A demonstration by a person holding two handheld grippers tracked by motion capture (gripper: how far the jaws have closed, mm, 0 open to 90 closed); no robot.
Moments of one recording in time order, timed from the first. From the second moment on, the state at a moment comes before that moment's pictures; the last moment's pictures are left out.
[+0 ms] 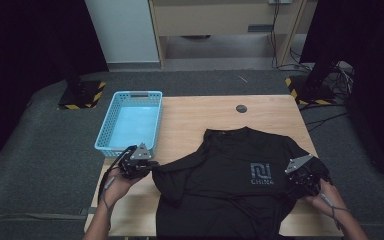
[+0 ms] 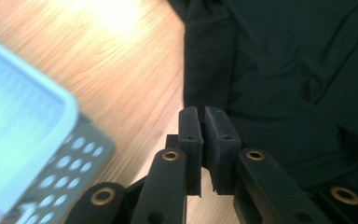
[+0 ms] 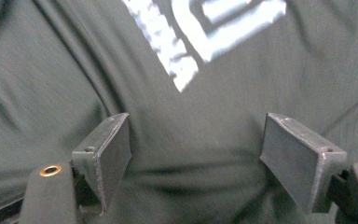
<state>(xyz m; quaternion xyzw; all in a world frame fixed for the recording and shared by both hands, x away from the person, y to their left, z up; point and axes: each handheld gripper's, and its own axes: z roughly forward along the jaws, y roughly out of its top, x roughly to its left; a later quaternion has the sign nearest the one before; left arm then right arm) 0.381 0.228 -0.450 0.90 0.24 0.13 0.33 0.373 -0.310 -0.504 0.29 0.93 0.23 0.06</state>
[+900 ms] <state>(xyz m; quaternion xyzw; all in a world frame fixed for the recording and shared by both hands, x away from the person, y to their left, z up) 0.369 0.121 -0.498 0.92 0.17 0.05 0.34 0.336 -0.286 -0.514 0.25 0.93 0.27 0.06</state>
